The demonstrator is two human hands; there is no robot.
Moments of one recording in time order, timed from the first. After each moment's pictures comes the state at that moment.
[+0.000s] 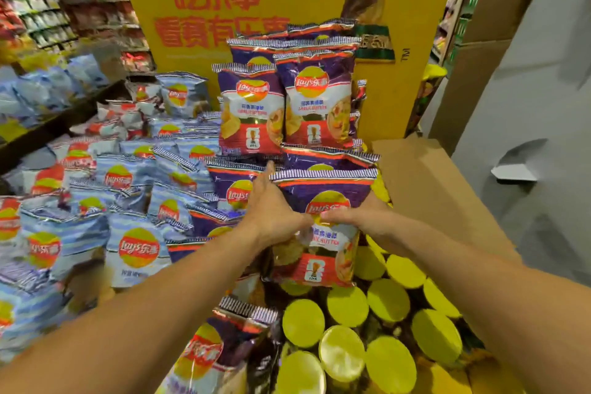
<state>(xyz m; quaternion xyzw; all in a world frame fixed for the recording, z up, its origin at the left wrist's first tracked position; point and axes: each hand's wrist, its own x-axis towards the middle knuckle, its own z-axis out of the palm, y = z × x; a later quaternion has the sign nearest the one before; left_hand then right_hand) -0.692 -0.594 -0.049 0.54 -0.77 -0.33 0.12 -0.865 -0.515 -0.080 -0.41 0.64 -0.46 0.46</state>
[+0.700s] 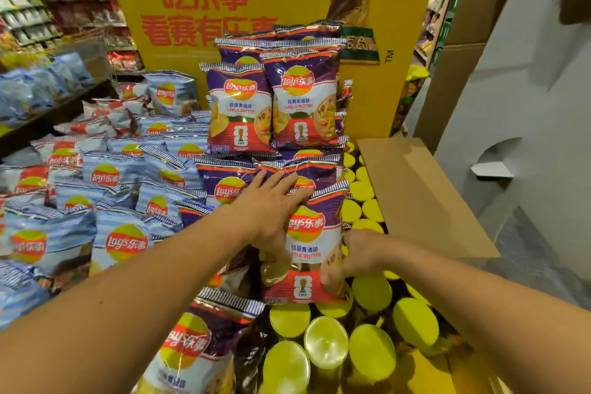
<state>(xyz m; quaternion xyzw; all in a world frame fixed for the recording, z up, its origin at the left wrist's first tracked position) -0.694 -0.599 -0.044 0.26 -0.95 0.09 -0.14 -0.855 -0.469 -0.076 -0.55 0.74 -0.06 0.39</state>
